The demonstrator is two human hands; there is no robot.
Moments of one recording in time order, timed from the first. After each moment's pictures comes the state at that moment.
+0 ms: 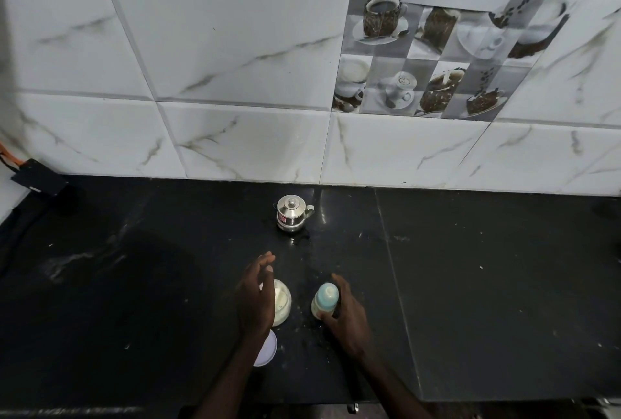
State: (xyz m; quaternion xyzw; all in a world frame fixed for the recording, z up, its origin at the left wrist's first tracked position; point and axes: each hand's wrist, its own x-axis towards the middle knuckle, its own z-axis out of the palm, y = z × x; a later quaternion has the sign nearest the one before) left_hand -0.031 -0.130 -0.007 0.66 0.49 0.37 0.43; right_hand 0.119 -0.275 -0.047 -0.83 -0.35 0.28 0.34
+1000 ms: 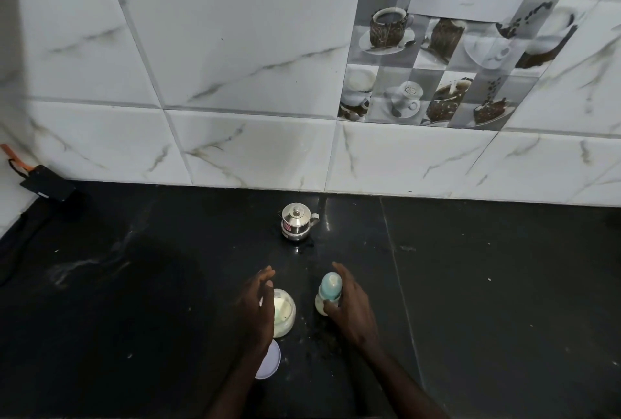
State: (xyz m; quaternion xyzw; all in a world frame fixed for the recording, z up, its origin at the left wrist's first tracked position) left_hand -0.041 -0.129 -0.027 0.65 0.48 0.38 0.44; right_hand 0.135 -0.244 -0.023 -0.82 -0.37 0.25 0.36
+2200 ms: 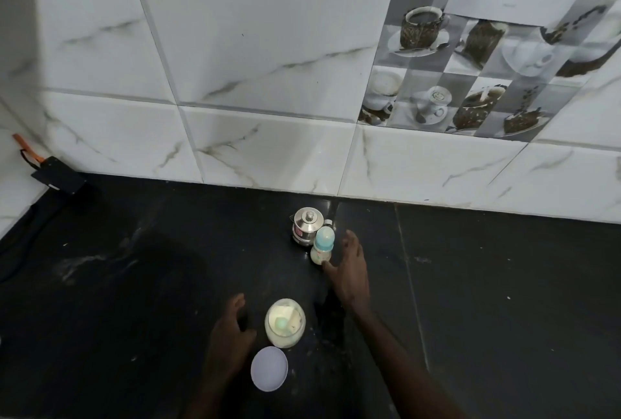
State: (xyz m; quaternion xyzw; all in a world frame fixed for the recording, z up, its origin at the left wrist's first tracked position) left_hand -0.111 -0.100 -0.045 0.63 0.58 0.14 0.50; right_hand 0.164 -0.141 -0.026 -0.85 -0.34 0.18 0.36
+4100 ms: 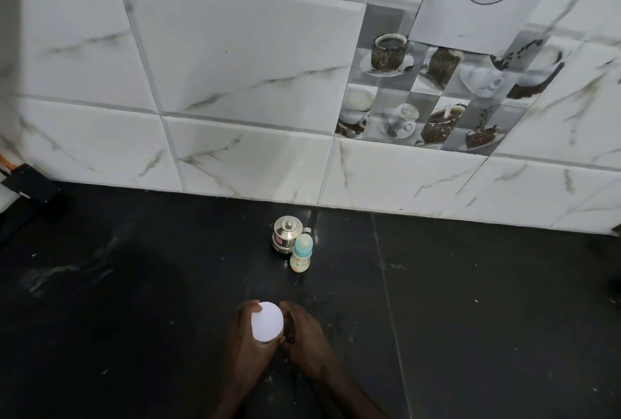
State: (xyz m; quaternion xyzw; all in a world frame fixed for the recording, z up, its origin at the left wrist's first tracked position) left_hand -0.059 -0.147 -0.043 0.73 0.47 0.28 0.40; right_hand 0.087 -0.221 -0.035 -0.75 -0.51 0.30 0.29
